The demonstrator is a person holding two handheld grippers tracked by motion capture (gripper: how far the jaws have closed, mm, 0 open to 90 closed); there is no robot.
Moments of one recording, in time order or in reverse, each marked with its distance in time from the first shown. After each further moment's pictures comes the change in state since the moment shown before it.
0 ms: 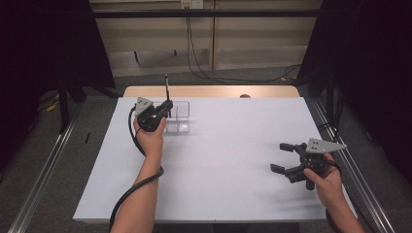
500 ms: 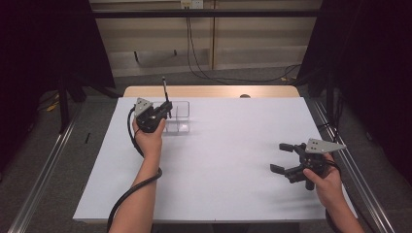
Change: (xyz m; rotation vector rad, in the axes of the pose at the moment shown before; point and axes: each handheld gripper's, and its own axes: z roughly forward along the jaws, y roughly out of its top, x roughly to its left) left arm -0.001 0.000 -0.005 0.015 0.002 0.013; right arm 0.000 0.000 0.001 0.002 0.003 -0.002
